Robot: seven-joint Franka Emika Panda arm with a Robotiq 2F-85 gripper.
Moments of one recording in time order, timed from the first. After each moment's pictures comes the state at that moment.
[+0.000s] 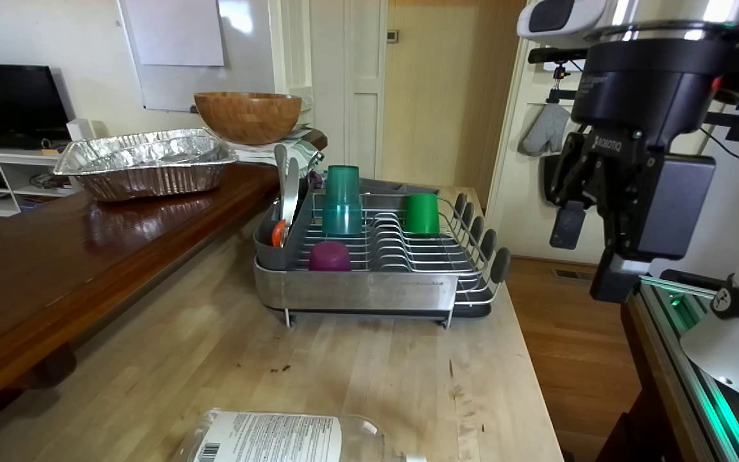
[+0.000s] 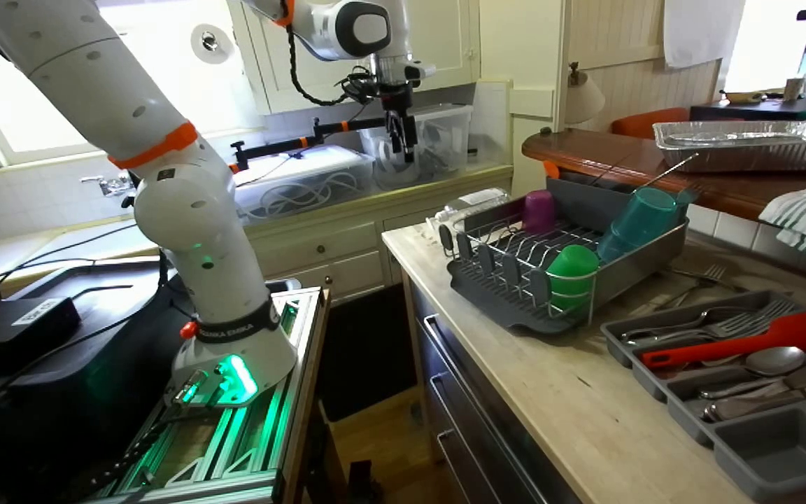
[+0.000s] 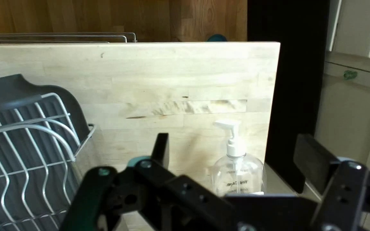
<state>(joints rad) 0.28 -0.35 0.45 -2.40 0.23 2.14 0.33</state>
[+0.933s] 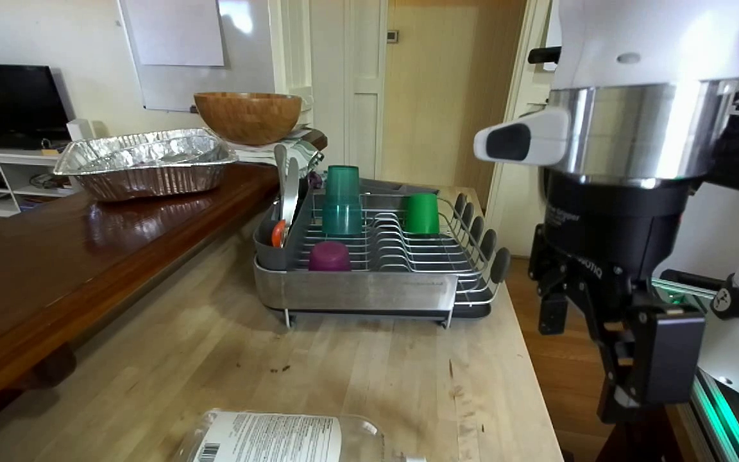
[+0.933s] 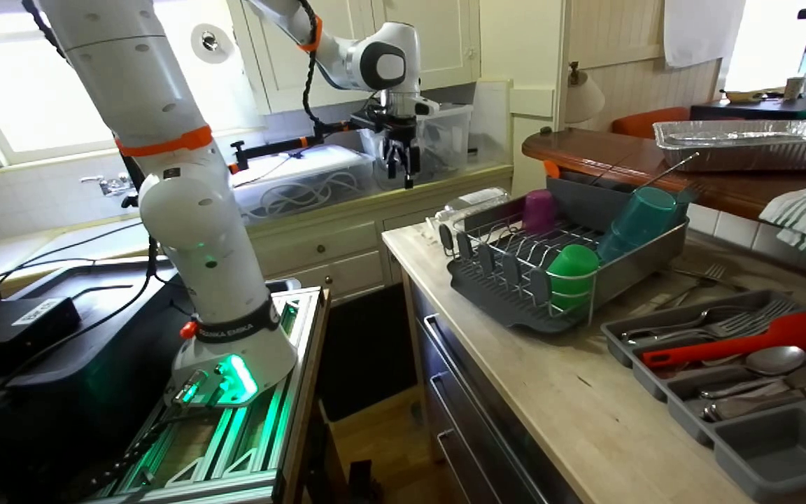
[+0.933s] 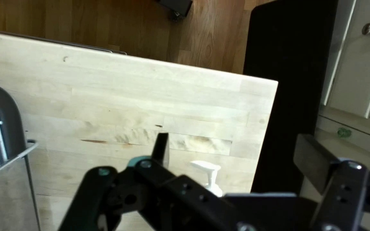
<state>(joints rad) 0.35 -0.09 0.46 -2.33 0.16 2.18 0.26</state>
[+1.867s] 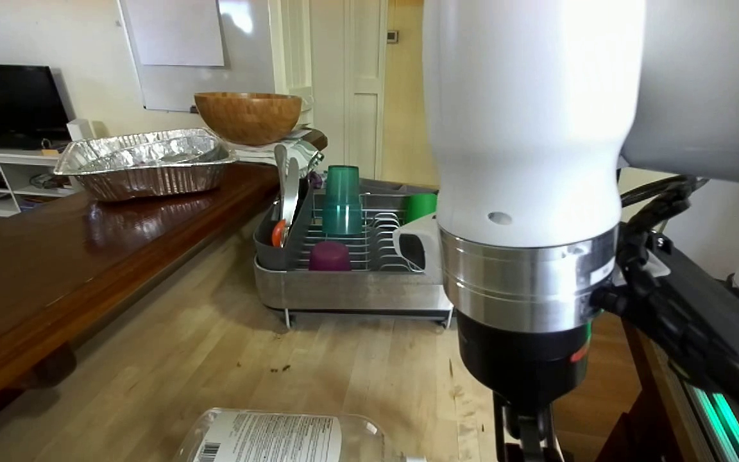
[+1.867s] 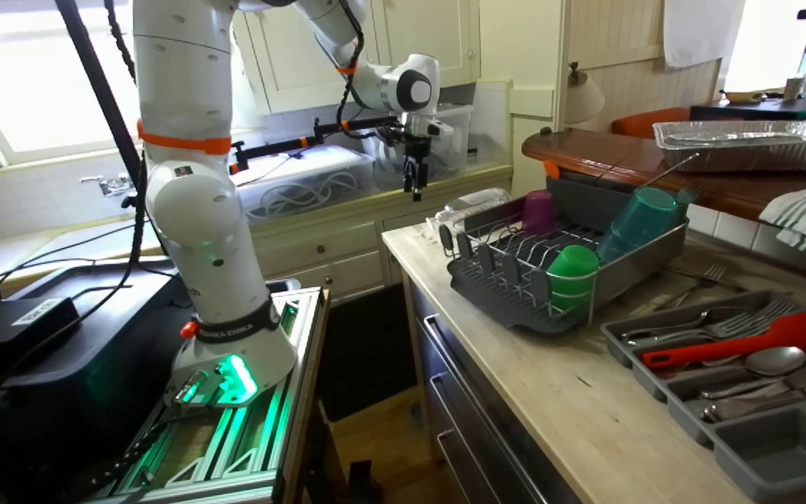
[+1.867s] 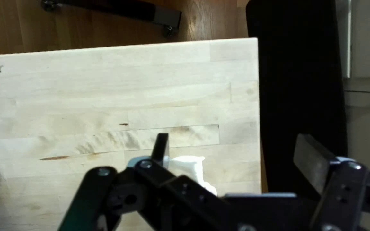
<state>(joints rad) 0.47 0.26 0.38 -2.05 0.01 2.15 0.65</state>
